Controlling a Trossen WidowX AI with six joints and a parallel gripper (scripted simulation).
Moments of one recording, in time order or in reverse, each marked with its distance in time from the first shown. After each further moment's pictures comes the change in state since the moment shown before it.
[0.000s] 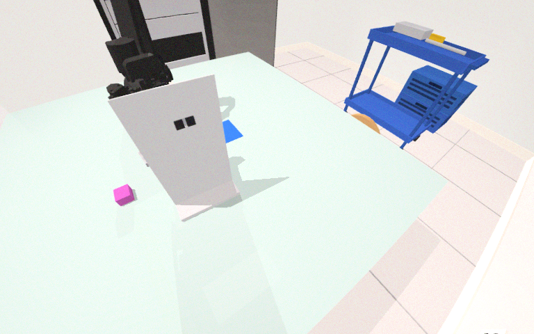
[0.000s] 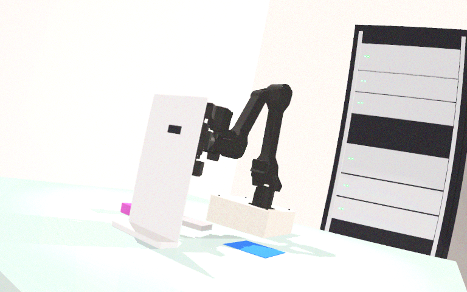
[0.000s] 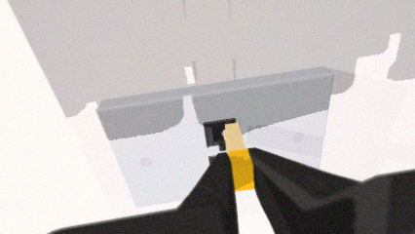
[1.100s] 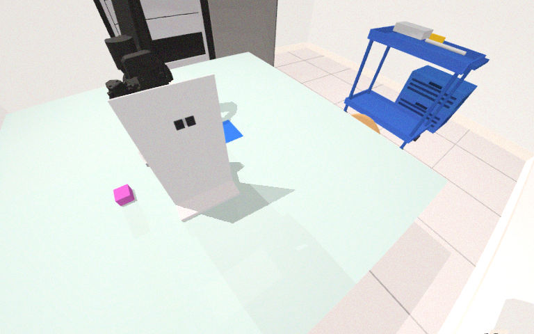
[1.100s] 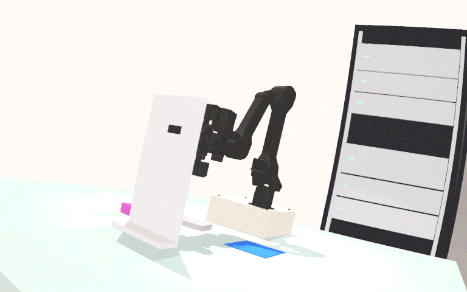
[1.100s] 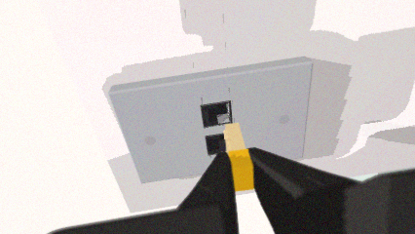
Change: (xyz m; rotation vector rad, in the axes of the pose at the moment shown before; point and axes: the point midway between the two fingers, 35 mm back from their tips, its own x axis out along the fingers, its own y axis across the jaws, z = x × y) arm -0.021 -0.001 -0.004 0.001 0.000 -0.002
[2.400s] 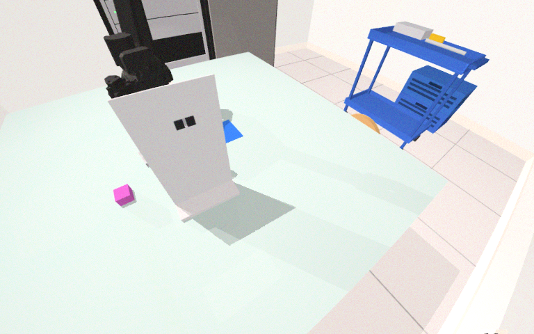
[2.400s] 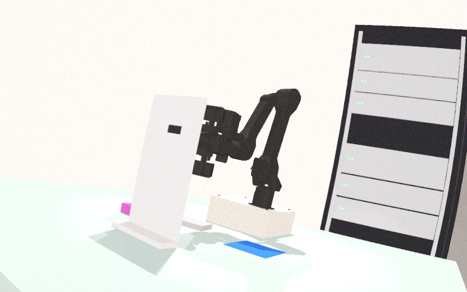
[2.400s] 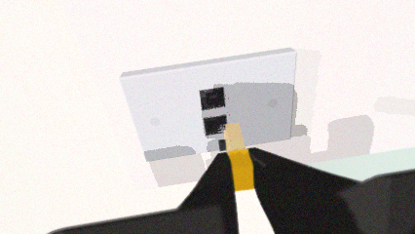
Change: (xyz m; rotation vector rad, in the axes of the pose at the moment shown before) arm -0.023 0.000 -0.005 -0.001 0.000 0.000
